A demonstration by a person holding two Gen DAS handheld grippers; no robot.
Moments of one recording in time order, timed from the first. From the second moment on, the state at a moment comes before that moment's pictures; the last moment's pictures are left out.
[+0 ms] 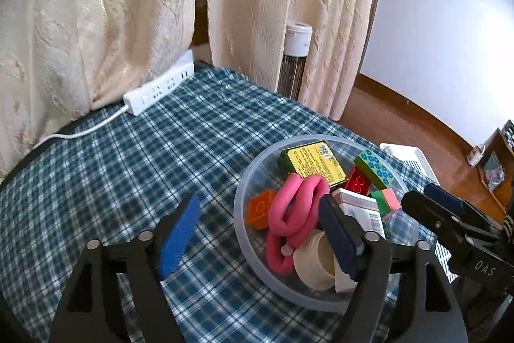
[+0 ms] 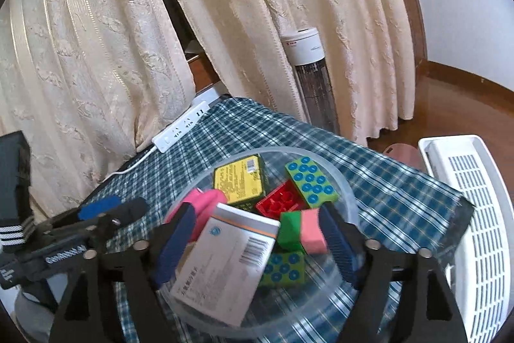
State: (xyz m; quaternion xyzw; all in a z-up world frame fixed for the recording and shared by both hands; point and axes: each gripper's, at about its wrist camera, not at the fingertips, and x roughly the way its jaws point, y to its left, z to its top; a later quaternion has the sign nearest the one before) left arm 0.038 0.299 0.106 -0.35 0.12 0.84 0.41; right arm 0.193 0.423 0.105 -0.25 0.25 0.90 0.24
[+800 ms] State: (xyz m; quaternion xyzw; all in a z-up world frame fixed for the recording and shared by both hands) left arm 0.075 0.245 0.126 -0.30 0.13 0.87 0.37; right arm 0.230 0.362 0.117 -0.26 0.17 0.90 0.30
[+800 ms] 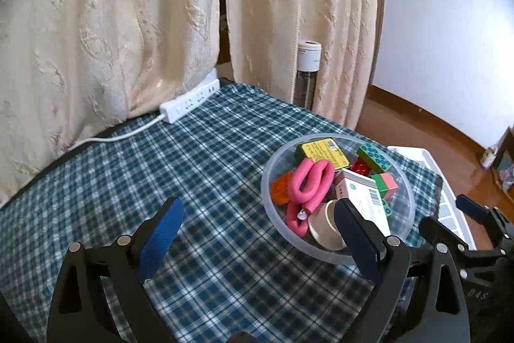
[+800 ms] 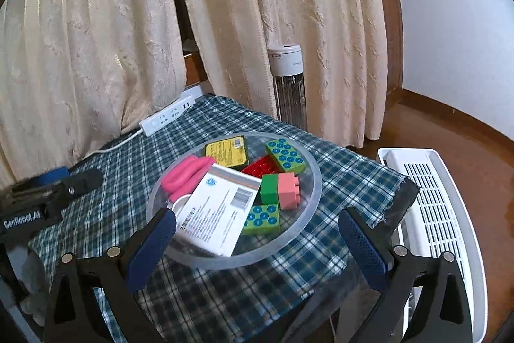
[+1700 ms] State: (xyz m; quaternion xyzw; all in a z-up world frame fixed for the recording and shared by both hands) left arm 0.083 0.248 0.117 -0.30 0.17 0.88 0.33; right arm 0.223 0.355 0.099 -0.30 0.15 0.90 0.29
